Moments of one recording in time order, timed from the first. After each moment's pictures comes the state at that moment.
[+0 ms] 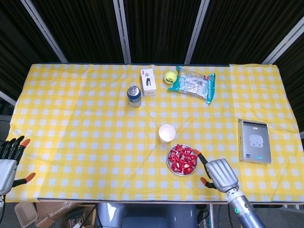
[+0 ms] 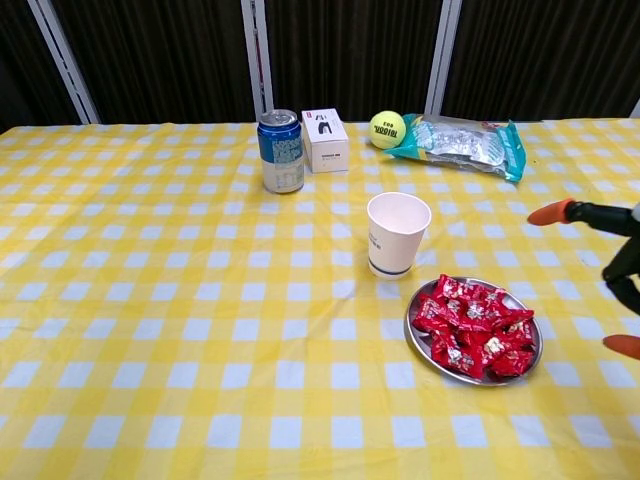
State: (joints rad) left arm -0.04 -1.11 0.01 -1.64 1.55 1.51 0.11; right arm 0.29 -1.24 0.03 -2.03 -1.34 1.13 -0.51
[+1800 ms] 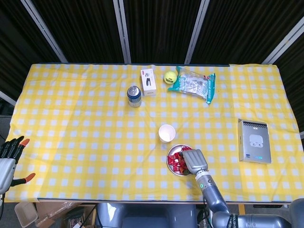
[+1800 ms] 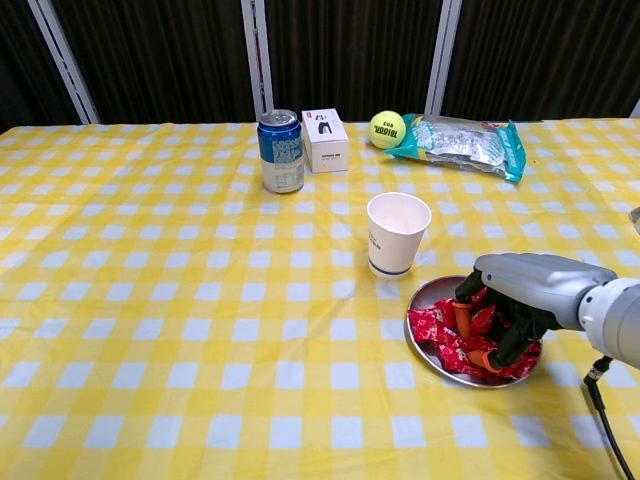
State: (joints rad) left arm -0.06 -1.08 0.01 -1.66 1.52 1.46 0.05; right arm 0.60 -1.60 0.12 -1.77 -0.74 1.09 -0.70
